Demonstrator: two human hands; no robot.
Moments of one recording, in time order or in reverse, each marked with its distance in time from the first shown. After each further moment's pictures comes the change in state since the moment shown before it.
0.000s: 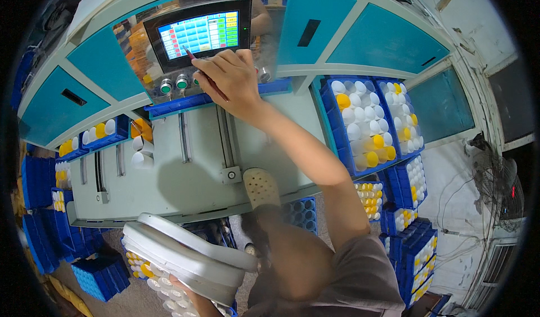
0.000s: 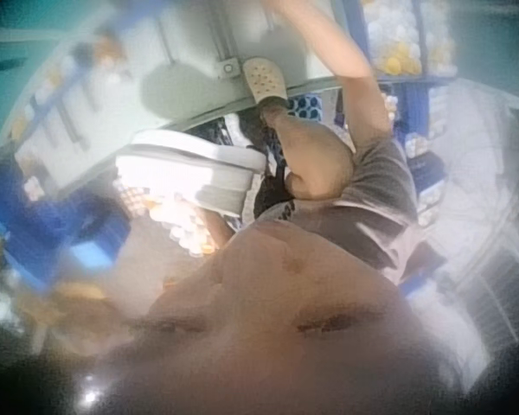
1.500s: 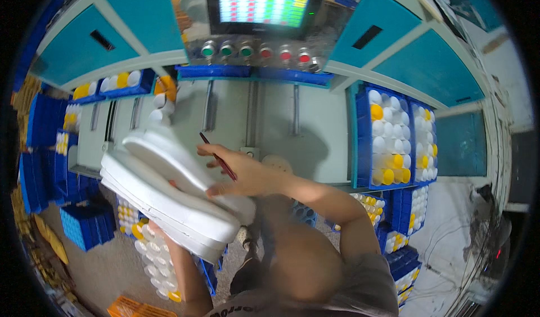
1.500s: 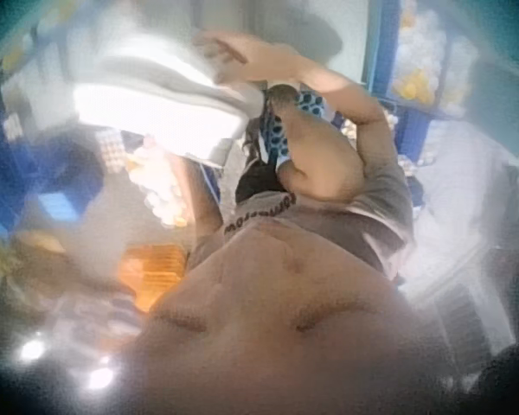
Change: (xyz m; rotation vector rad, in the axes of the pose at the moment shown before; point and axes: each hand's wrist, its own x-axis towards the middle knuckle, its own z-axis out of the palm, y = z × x) left_hand 0.076 0.012 0.023 -0.207 -0.140 -0.077; right_hand -0.097 -0.140 -0.021 1.258 -0.807 0.658
